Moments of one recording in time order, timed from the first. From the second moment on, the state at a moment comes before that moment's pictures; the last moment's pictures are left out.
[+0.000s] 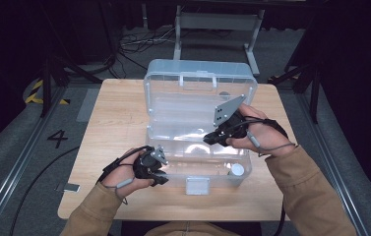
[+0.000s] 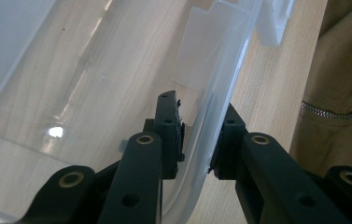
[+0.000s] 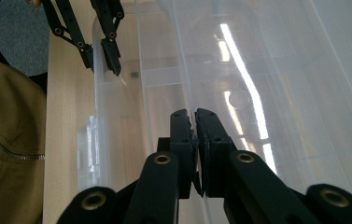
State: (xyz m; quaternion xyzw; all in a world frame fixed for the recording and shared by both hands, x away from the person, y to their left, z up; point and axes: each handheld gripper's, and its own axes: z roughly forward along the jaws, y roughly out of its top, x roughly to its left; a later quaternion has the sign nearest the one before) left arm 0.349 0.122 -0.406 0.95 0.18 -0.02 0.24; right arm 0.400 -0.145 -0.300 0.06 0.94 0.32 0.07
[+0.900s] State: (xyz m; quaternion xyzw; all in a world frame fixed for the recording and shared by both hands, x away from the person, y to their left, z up) left arm 0.349 0.121 -0.406 0.95 0.18 -0.01 0.24; right arm 0.395 -0.142 -0.303 0.05 0.95 0.31 0.07
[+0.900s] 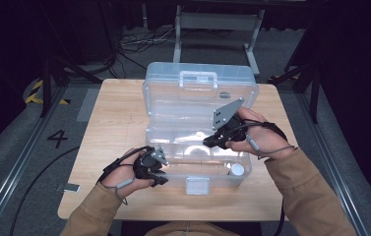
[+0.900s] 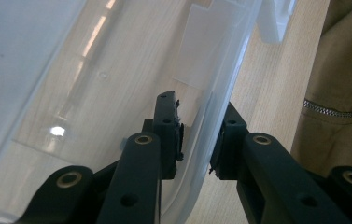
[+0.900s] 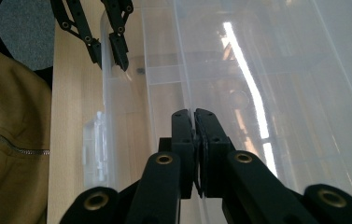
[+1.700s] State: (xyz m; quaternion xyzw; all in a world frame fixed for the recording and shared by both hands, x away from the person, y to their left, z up) left arm 0.348 0.139 -0.372 0.92 0.19 -0.04 0.33; right arm 0.395 -0.141 -0.302 0.05 0.95 0.31 0.07
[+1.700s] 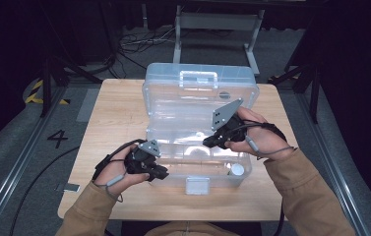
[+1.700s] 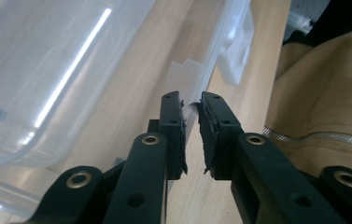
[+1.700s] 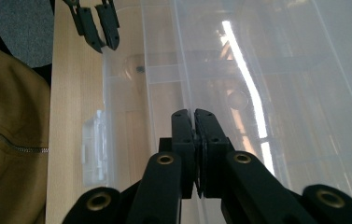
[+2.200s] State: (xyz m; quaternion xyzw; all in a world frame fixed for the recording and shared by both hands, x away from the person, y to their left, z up) left arm 0.357 0.164 -0.333 0.88 0.22 -0.03 0.42; right arm 0.394 -0.141 -0.303 0.05 0.95 0.31 0.08
